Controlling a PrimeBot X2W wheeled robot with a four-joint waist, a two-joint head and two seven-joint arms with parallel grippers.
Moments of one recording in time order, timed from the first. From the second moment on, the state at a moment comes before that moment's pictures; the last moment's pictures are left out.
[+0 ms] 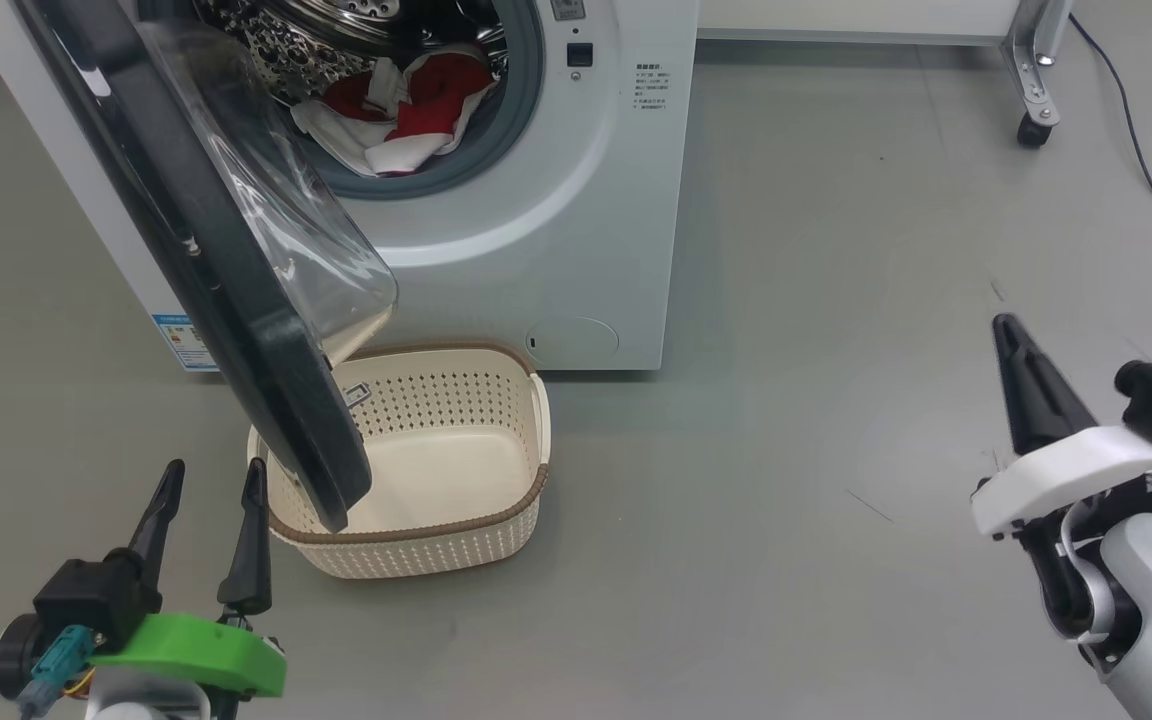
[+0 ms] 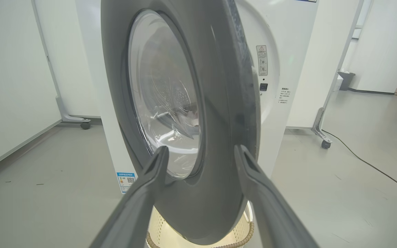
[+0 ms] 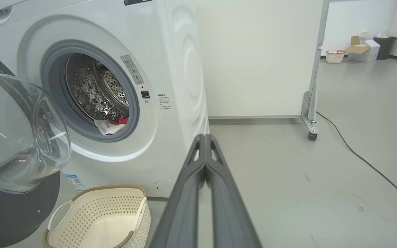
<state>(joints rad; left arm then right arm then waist) -0.07 0.08 -0.06 0.24 -0.35 -0.12 -0.25 -0.30 -0.50 0.61 0.24 0.91 -0.13 -0.26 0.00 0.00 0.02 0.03</state>
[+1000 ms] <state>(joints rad) -0.05 0.07 -0.03 0.24 -0.33 -0.12 -0.25 0.03 -0.35 0.33 0.04 0.61 -0.13 -0.26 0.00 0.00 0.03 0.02</state>
